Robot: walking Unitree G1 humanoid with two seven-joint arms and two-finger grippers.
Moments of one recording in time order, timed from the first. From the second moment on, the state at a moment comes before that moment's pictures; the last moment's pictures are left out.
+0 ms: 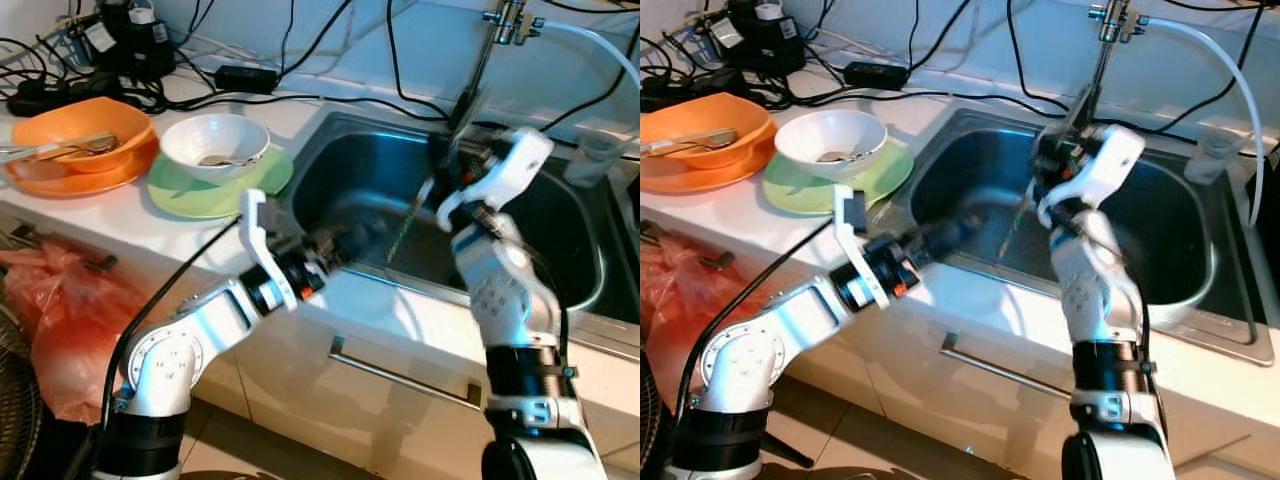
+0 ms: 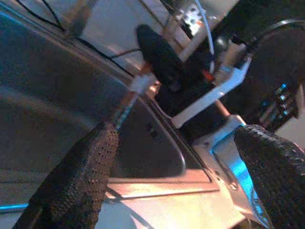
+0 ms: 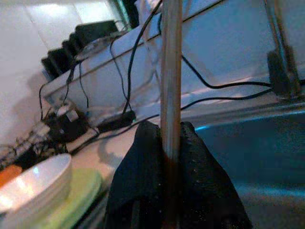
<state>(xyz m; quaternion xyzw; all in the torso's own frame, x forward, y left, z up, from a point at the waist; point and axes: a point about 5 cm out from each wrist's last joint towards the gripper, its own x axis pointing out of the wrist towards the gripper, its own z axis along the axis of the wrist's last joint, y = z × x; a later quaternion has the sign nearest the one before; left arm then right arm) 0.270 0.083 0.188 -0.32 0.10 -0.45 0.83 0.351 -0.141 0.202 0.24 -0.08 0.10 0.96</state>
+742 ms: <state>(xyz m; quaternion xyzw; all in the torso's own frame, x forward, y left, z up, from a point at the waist) 0.272 0.091 0.178 -0.22 0.10 -0.47 0.85 0.301 -0.145 0.130 0.09 0.03 0.17 0.98</state>
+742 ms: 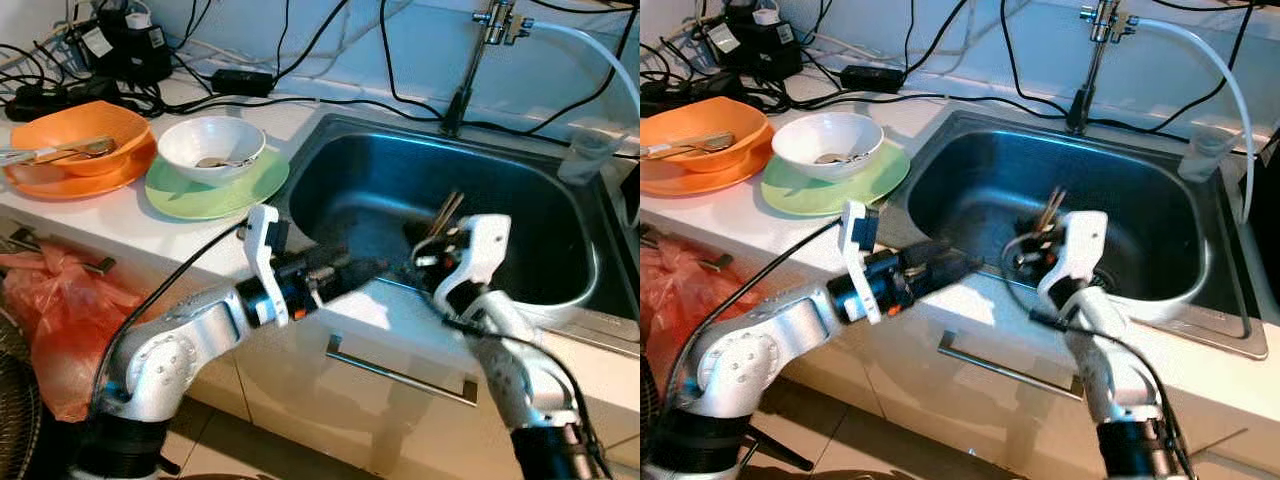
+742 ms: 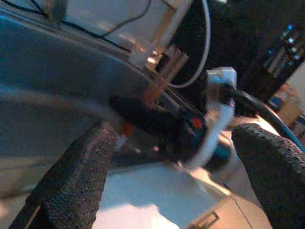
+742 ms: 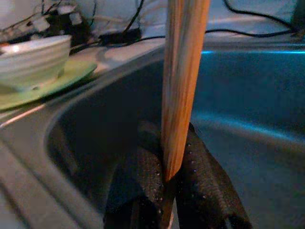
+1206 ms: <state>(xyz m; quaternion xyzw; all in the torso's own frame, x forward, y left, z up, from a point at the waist) 0.312 0.100 0.177 -0.19 0.05 -0.40 0.89 0.323 -0.133 0.170 0.06 -0.04 0.20 0.98</state>
